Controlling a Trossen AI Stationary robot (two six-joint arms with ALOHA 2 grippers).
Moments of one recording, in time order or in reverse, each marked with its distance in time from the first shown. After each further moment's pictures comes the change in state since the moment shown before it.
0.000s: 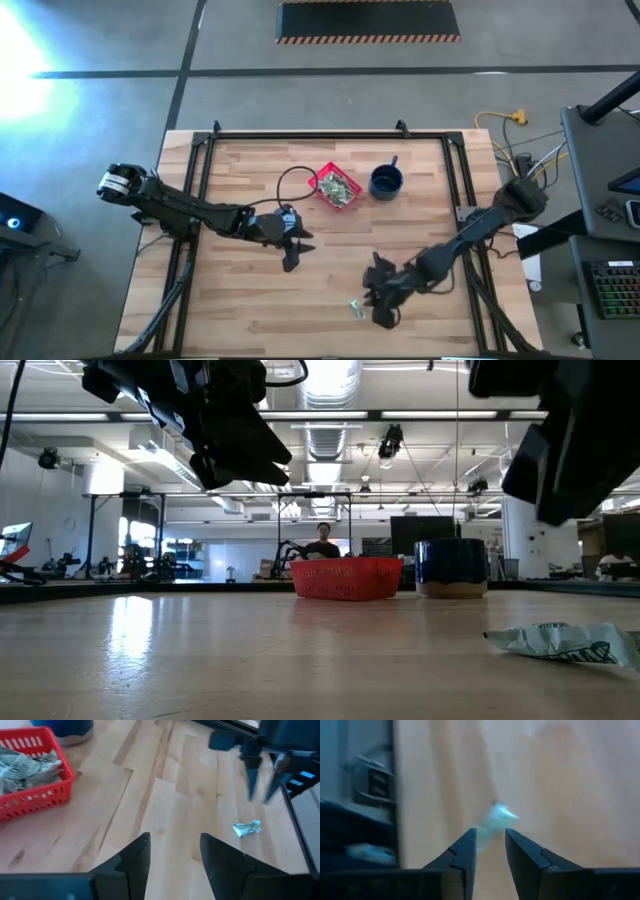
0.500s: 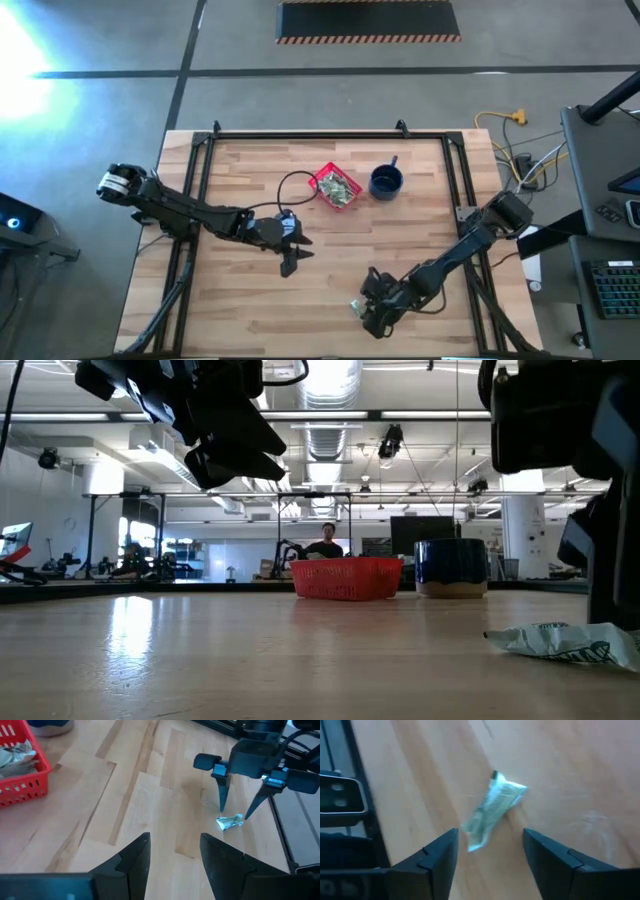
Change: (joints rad) left arm -0.024 0.000 0.000 0.006 0.041 -0.029; right arm 0.076 0.181 0.019 0.129 0.055 0.339
